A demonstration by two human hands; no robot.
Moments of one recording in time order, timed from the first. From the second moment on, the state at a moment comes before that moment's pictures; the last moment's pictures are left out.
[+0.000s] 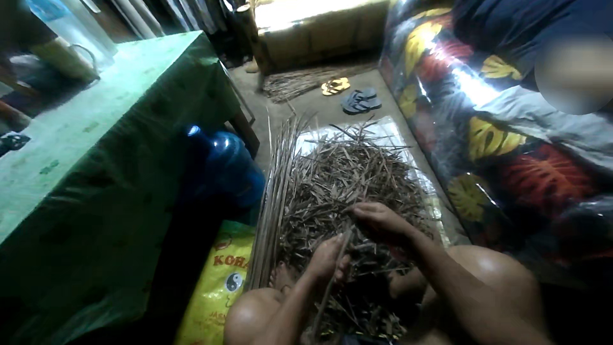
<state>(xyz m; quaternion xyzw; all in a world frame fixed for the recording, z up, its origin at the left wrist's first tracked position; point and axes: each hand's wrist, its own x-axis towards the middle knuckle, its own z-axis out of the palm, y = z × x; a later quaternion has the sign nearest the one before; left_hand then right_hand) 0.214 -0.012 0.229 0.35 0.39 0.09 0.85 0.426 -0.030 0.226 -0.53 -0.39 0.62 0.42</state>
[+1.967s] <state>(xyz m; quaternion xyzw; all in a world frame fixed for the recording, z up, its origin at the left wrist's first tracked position) 0.209 -0.007 0.209 0.23 0.26 0.20 0.92 0.399 -0.040 0.185 -0.55 -0.64 0.36 0.40</state>
